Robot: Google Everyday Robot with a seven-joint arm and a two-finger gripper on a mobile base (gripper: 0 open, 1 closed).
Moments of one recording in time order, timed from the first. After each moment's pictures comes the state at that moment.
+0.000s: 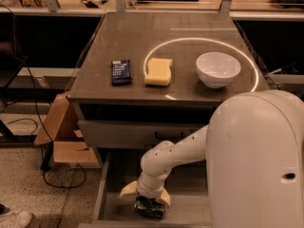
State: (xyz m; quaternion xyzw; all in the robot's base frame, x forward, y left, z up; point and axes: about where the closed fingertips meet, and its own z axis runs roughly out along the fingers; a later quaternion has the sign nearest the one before) arm 0.416 0.031 0.400 -0.07 -0.99 -0.11 0.10
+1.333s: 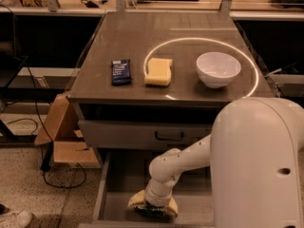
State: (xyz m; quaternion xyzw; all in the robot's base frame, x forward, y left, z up) arm 0.389 -0.001 0.371 -0.06 -0.98 -0.10 0.14
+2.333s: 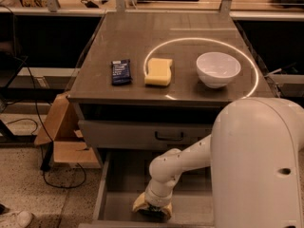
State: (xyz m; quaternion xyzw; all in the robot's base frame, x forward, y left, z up) arm 0.389 -0.001 0.371 -0.06 -0.98 -0.10 0.14
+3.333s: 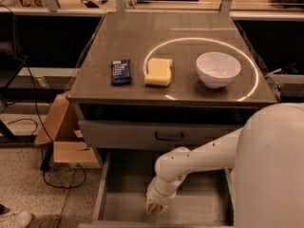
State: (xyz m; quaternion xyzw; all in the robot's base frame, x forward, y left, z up) arm 0.386 -0.005 0.404 -0.06 -0.98 -0.13 0.12
